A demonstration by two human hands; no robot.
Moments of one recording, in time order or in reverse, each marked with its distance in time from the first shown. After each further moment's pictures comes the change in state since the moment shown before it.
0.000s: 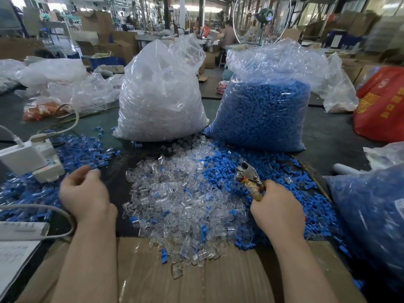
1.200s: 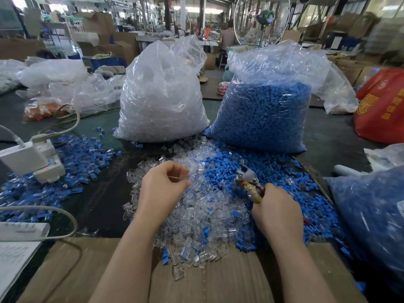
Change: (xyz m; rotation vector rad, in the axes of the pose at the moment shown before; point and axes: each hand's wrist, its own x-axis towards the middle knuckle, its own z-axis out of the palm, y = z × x) left_hand -0.061 -0.015 0.028 0.664 -0.845 0.360; right_hand -0.001 -0.004 0.003 -0.084 -0.016 -0.011
